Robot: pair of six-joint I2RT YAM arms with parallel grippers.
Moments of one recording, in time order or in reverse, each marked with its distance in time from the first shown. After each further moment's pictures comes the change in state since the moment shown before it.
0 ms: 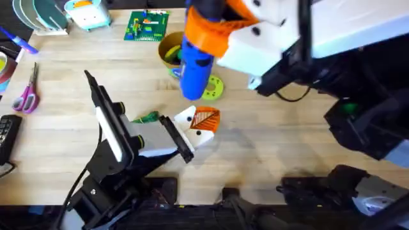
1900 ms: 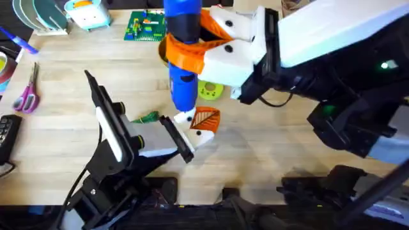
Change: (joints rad) left arm 0.000 0.000 0.000 0.000 0.000 0.000; right arm 0.062 0.081 -0.001 0.019 0.000 0.014
